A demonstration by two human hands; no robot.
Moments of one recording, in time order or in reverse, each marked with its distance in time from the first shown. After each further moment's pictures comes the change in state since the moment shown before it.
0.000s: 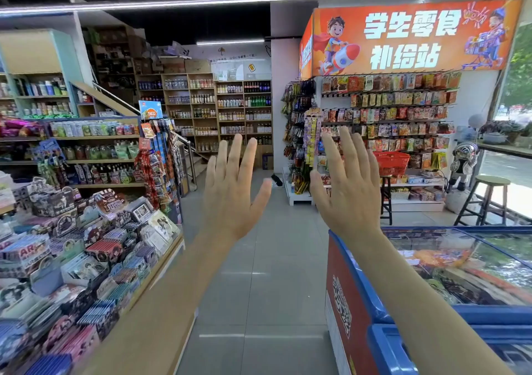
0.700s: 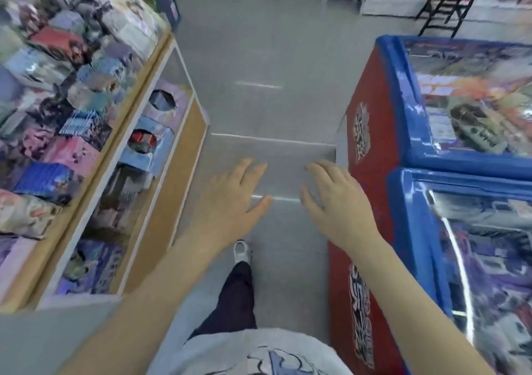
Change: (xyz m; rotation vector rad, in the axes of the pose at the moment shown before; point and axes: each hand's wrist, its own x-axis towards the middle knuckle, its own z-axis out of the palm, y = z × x) left_hand -0.256 -0.025 0.157 -0.181 -0.980 -0.199; right_hand -0.277 0.006 0.146 0.285 -0.861 0.121
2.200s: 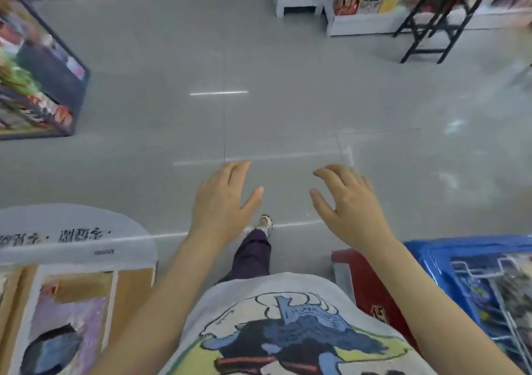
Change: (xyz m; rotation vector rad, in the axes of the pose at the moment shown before) left_hand 1.007 -0.217 -0.026 -0.201 0.020 -0.019; right_hand 0.856 0.451 0.177 -0.030 -0.038 0.232
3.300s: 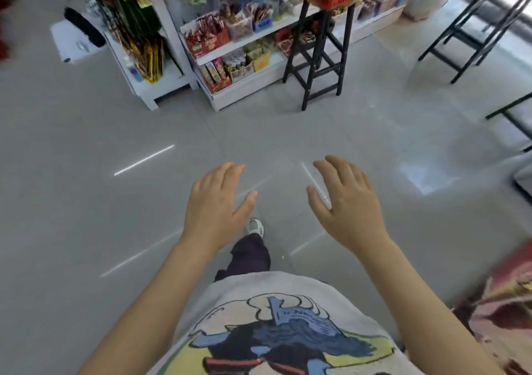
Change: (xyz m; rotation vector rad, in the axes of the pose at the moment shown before) left_hand 0.791 0.329 0.138 0.081 -0.107 0.465; right_hand 0.531 0.539 -0.121 -0.160 0.297 0.392
